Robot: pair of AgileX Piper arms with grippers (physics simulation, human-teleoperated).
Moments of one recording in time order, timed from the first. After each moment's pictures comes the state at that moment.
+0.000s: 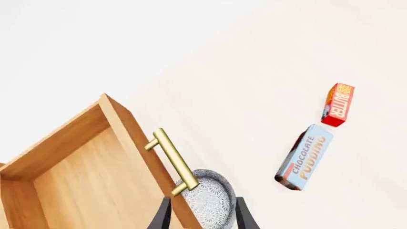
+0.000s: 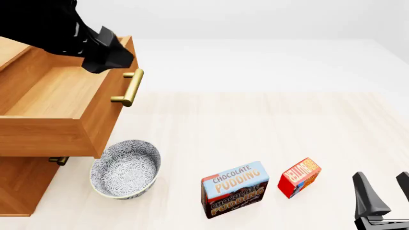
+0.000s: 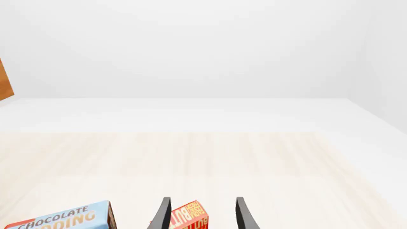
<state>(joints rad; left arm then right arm) -0.49 1.29 -1.72 1.22 0.20 0.00 0.01 0.00 0.00 0.00</state>
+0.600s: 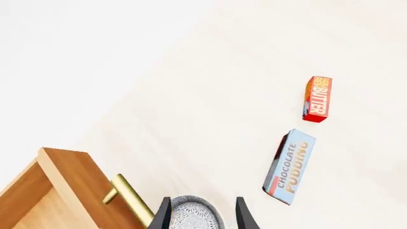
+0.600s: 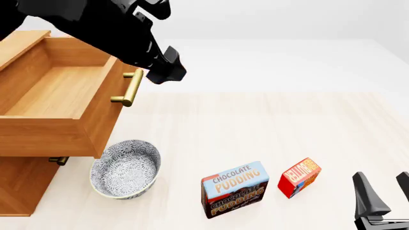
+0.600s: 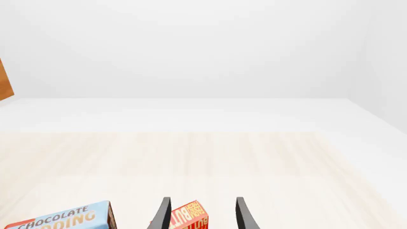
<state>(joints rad) -0.62 1.50 -1.79 1.16 0.24 0.00 0.01 0.00 0.00 0.00</state>
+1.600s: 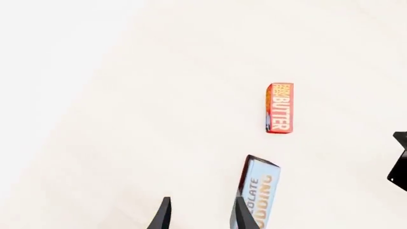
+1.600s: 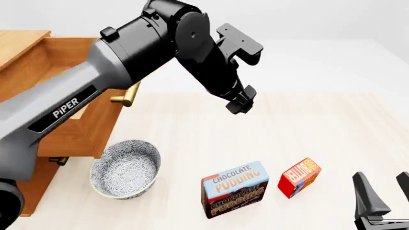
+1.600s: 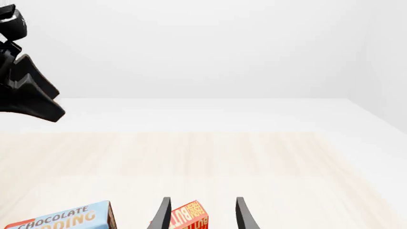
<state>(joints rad) -0.82 1.88 -2.01 1.14 0.18 0.00 0.01 0.00 0.00 0.00</state>
